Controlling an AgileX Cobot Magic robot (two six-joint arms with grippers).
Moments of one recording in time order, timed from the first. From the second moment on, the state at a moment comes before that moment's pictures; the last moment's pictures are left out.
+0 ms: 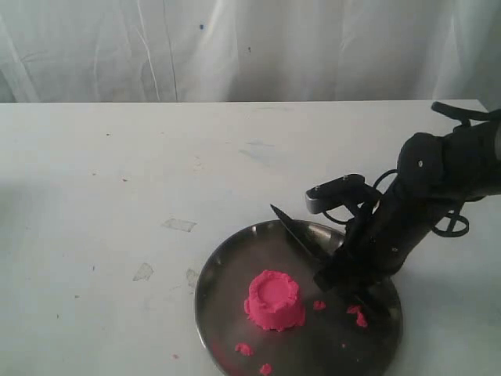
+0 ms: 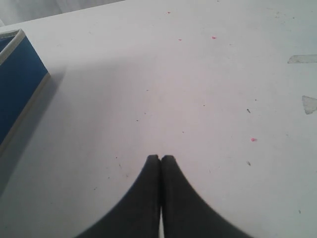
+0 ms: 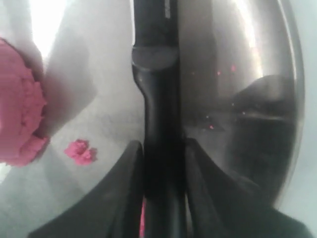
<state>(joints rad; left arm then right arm) 0.07 0.00 0.02 0.03 0.42 0.13 0.36 1.79 -0.92 0.30 0.61 -0.47</state>
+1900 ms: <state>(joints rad) 0.07 0.00 0.02 0.03 0.42 0.13 0.36 1.63 -0.80 0.30 0.93 -0.40</state>
